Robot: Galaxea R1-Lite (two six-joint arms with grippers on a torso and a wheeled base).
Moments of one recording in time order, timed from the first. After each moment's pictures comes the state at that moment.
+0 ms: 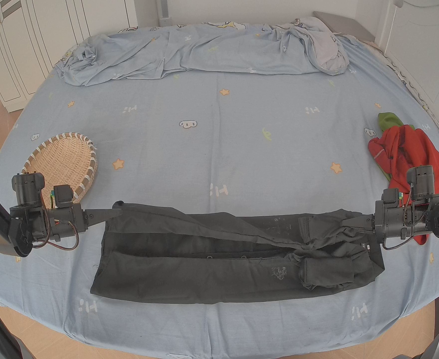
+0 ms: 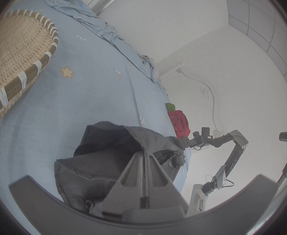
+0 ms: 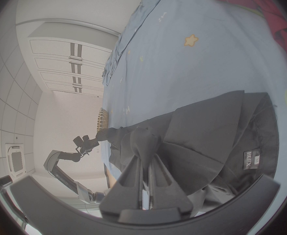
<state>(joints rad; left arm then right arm) 0.17 1.94 -0.66 -0.78 -1.08 -0.27 -0.01 1.84 -0.72 -0.40 0.90 0.44</state>
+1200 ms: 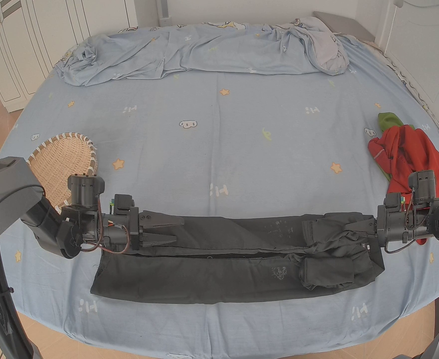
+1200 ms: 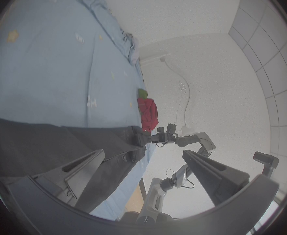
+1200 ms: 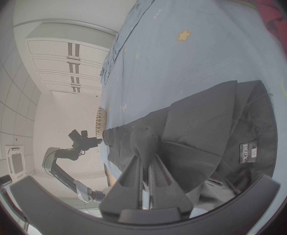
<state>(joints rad) -0.12 2.14 -0.83 -0.77 -1.15 -0.61 -0.04 1.85 -0.69 -0.40 0.90 0.42</state>
